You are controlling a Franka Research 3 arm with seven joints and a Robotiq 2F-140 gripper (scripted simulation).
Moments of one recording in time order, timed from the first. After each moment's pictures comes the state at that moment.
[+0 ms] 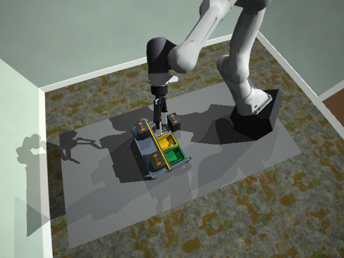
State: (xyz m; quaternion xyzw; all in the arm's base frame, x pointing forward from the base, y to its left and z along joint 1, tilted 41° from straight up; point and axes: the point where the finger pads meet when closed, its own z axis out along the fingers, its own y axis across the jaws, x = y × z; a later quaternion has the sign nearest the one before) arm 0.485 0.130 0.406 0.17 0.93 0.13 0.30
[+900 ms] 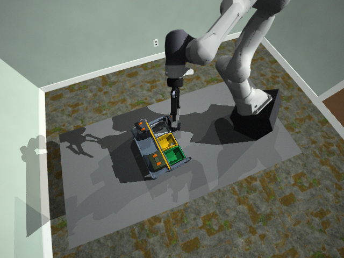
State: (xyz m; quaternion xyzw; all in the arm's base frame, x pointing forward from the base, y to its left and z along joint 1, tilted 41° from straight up) arm 0.409 0.119 0.381 0.17 0.93 0.13 0.30
